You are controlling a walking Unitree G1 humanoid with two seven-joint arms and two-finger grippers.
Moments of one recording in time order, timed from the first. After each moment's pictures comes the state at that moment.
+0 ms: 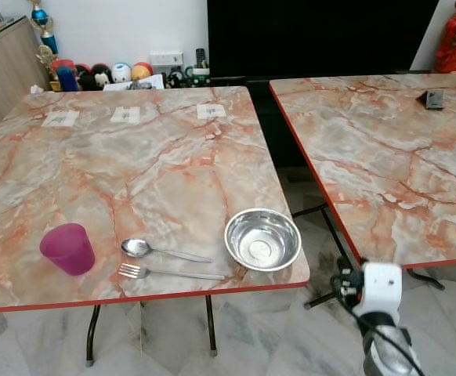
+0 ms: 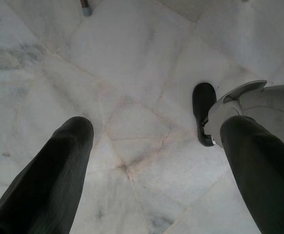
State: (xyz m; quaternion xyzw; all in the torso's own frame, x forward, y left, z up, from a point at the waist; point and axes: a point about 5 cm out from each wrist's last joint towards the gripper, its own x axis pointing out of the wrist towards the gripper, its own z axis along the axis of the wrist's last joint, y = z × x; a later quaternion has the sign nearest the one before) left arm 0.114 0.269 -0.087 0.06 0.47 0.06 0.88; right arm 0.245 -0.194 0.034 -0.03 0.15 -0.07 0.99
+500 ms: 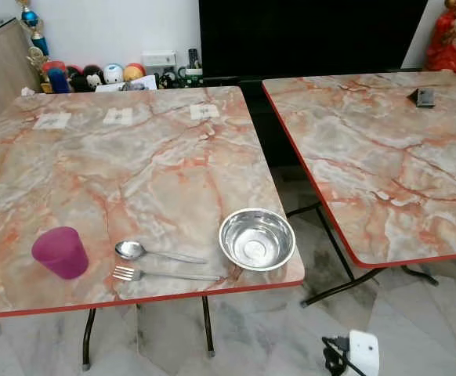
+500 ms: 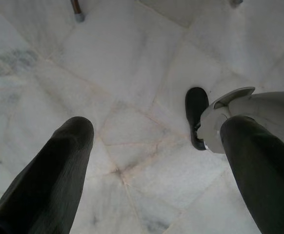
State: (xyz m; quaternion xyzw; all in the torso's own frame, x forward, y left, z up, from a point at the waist) left arm 0.116 0.267 -0.087 0.05 0.47 0.06 0.88; right arm 0.193 -0.197 -0.071 0.08 0.40 -0.10 0.91
